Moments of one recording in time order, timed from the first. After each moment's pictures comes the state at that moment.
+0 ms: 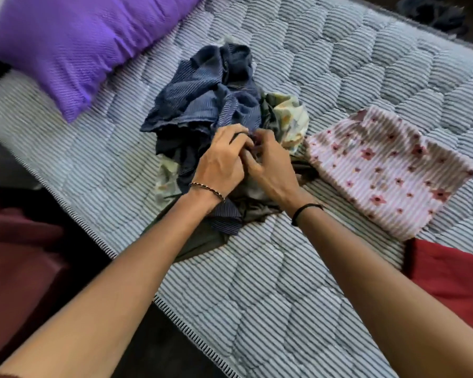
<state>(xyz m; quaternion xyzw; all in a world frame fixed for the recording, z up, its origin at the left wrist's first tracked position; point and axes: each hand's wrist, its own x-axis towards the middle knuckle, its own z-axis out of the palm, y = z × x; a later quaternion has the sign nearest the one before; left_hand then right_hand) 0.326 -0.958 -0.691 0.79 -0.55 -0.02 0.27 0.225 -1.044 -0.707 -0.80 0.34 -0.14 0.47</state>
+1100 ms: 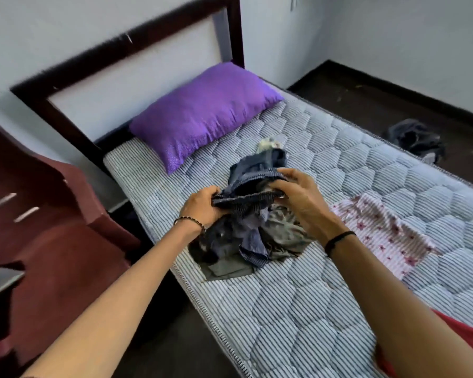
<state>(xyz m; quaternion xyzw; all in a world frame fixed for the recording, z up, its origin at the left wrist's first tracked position) 0.345 -0.829 -0.499 0.91 -0.28 -0.18 0.27 0.200 -1.010 -0.485 -0.59 0.30 -0.13 0.74</state>
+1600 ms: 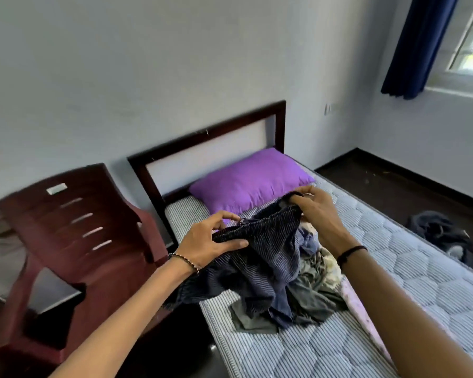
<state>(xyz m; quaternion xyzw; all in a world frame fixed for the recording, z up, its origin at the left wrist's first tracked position) 0.306 -0.729 -0.290 0.87 -0.33 -0.10 0.36 0.225 -0.979 -0.291 -0.66 0.22 -0.18 0.69</state>
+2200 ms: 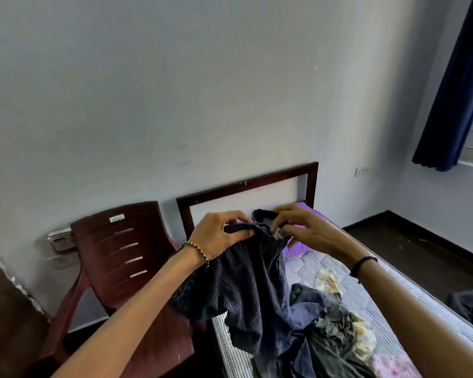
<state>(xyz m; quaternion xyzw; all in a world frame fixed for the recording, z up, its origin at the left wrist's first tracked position) 0.324 -0.678 -0.154 0.85 -0.37 0.07 0.38 0.248 -0.922 -0.161 -0.86 -0.09 -0.07 0.49</state>
